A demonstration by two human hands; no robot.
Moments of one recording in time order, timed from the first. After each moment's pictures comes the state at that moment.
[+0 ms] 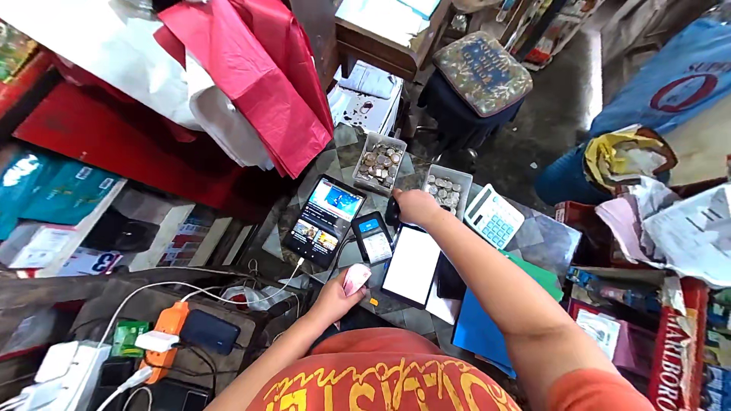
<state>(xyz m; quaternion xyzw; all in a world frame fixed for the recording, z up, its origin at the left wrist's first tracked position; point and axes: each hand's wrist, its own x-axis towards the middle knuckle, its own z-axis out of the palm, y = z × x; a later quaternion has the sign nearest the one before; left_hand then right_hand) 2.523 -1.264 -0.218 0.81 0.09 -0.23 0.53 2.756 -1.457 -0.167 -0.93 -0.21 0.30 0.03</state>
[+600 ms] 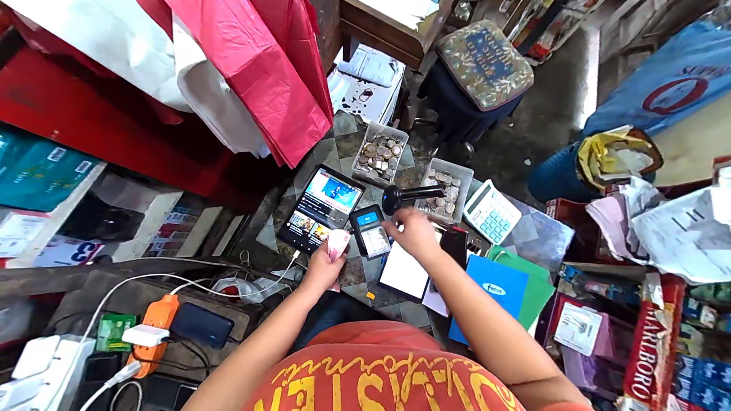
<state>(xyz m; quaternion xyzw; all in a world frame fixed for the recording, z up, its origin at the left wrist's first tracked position) 2.570 -1.249 -0.215 0.82 0.22 -0.18 0.50 2.675 -1.469 -0.191 -0.94 -0.12 0.16 0.28</state>
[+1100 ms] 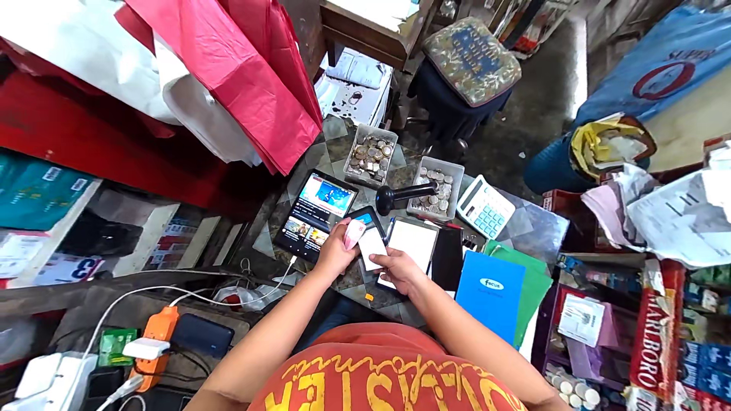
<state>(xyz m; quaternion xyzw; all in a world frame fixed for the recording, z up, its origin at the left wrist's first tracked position) 2.614 -1.270 -0.238 0.87 0.10 -0.16 0.45 2.609 -1.456 -0.214 -0.55 0.27 0.40 0.69</state>
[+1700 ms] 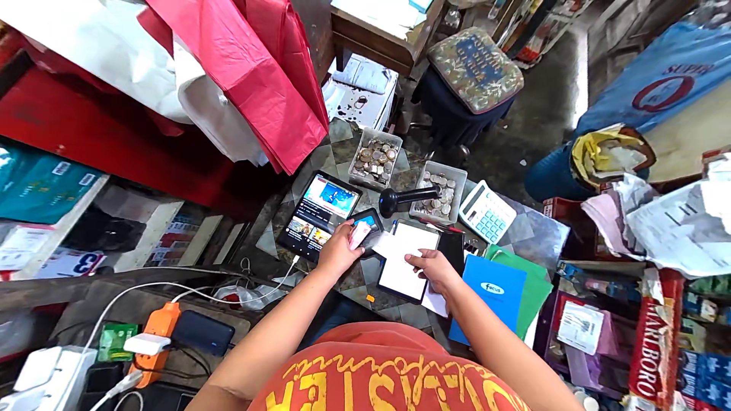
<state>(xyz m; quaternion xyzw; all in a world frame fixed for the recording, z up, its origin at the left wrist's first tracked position) 2.621 -1.274 -0.224 0.91 0.10 -0.21 0.35 2.619 -1.526 -0.219 -0.70 0.22 0.33 0.59</state>
